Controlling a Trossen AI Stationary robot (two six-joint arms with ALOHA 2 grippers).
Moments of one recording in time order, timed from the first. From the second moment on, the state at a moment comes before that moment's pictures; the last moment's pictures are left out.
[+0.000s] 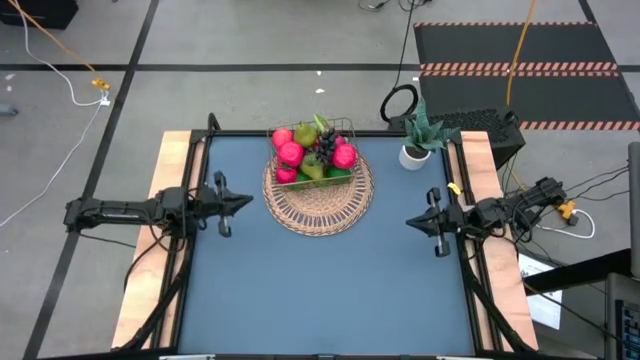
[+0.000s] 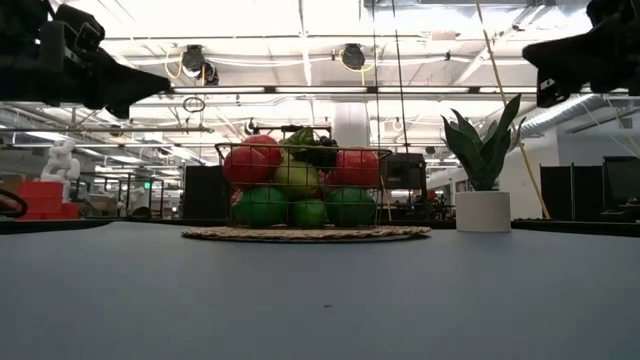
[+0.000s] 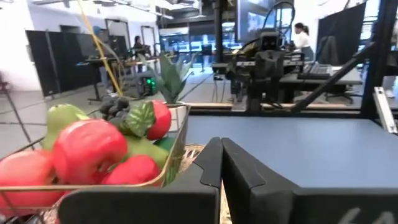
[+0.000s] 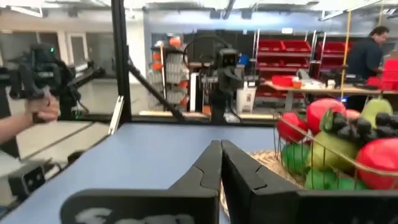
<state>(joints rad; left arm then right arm) 0.02 0.18 0.01 0.24 -0.15 0.07 0.39 0.01 0.02 0.10 0.34 -0.04</state>
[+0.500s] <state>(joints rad) 0.02 0.18 0.01 0.18 -0.14 -0.03 0.39 0.02 0.02 0.08 0.34 0.15</state>
